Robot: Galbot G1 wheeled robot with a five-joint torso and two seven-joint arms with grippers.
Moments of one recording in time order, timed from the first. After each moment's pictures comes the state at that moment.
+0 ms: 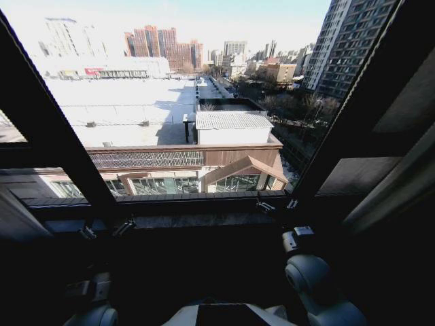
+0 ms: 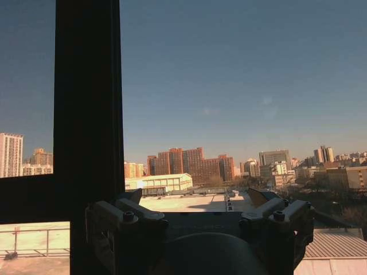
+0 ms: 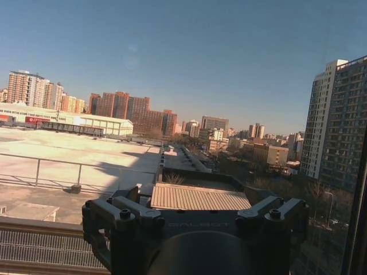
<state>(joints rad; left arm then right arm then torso) 1.90 -1.55 -0.78 -2.40 -0.11 -0.18 -0.03 -1.55 1.19 0.48 2.29 0.18 -0.22 0.27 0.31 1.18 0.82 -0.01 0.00</state>
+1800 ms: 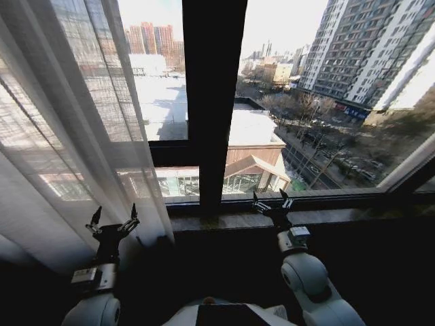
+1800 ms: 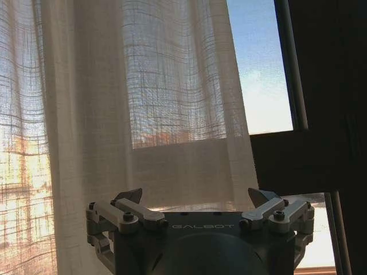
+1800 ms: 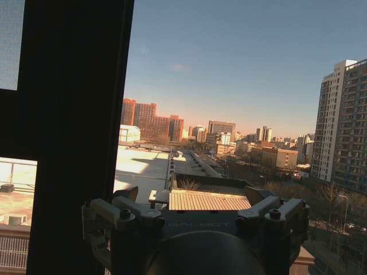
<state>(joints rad) 1.73 -1.47 -0.76 -2.36 -0.11 0.02 -0.03 -1.53 1.21 0.44 2.26 0.16 -0.17 0.24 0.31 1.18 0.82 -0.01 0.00</state>
